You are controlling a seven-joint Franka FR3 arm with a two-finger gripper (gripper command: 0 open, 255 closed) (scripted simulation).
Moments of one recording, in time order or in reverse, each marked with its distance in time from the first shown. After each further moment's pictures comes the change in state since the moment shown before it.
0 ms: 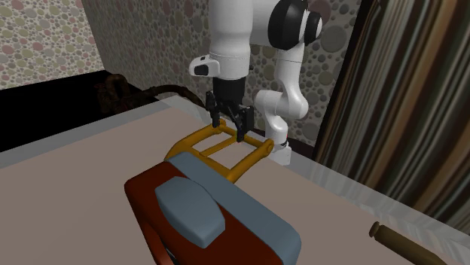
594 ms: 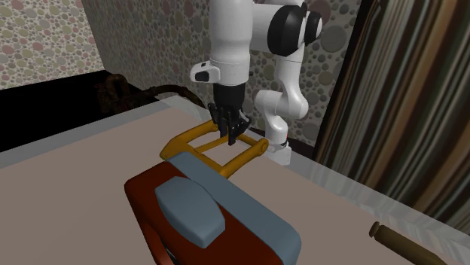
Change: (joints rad) arm 0.000 -0.007 0.000 -0.042 0.000 0.035 0.000
